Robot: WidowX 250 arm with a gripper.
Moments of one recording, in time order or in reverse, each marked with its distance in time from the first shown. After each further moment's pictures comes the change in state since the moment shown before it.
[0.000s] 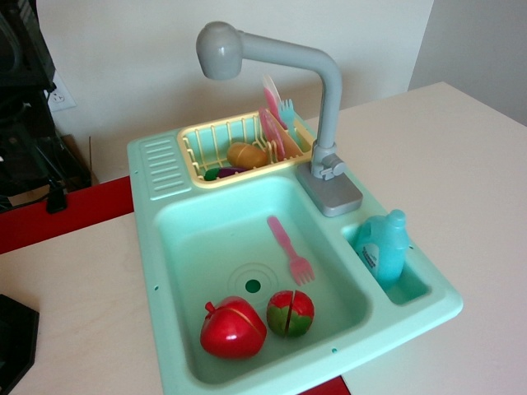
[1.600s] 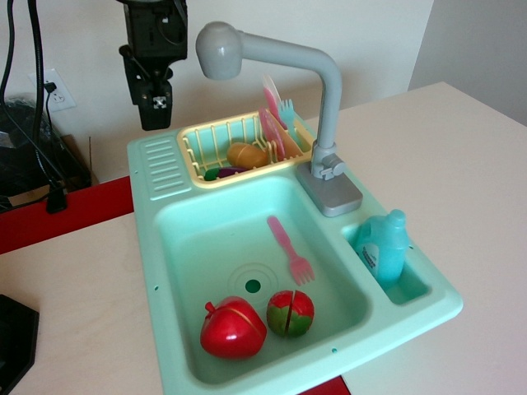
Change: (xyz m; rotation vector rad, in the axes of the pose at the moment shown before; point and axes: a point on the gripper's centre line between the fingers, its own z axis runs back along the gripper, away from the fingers) arm 0.095 0.069 -0.015 -0.028 0.069 0.153
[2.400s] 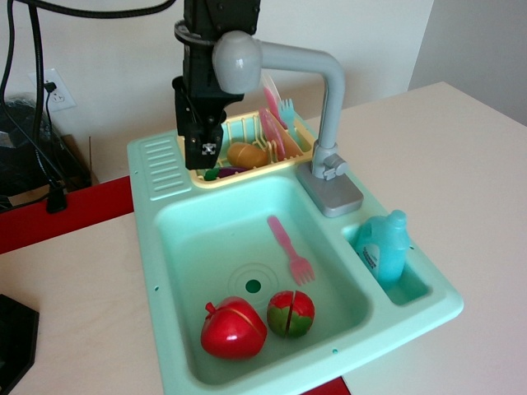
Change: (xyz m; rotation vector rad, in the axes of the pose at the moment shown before) arm 0.023 -0.087 -0.004 0.055 0.017 -0.187
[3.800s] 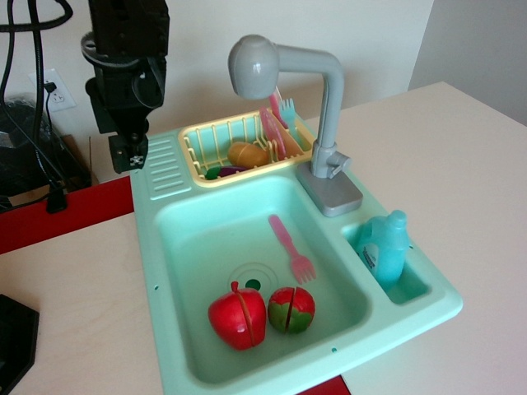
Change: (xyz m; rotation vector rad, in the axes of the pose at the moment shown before) arm -0.076 0.047 -0.020 0.170 0.051 0.313
